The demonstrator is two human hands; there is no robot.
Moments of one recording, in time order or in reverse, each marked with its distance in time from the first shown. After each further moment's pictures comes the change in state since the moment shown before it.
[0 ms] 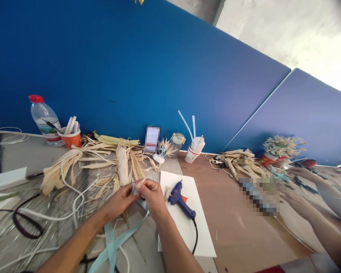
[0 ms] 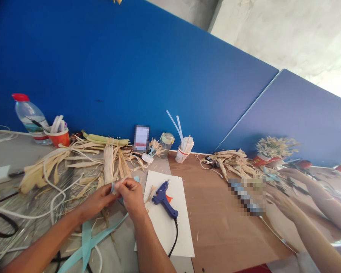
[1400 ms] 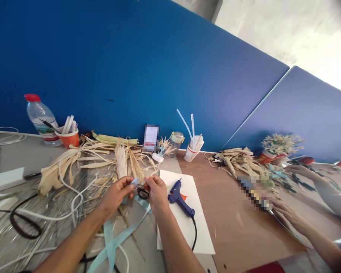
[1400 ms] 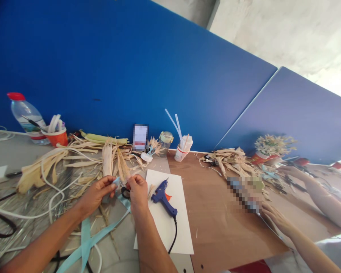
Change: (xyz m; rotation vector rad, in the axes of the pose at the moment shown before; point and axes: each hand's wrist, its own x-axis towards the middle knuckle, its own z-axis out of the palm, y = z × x) left_hand 0.009 -0.014 -0.006 -0.141 0.165 -0.008; right_hand 0.011 0.015 -0.014 0.053 0.316 0.073
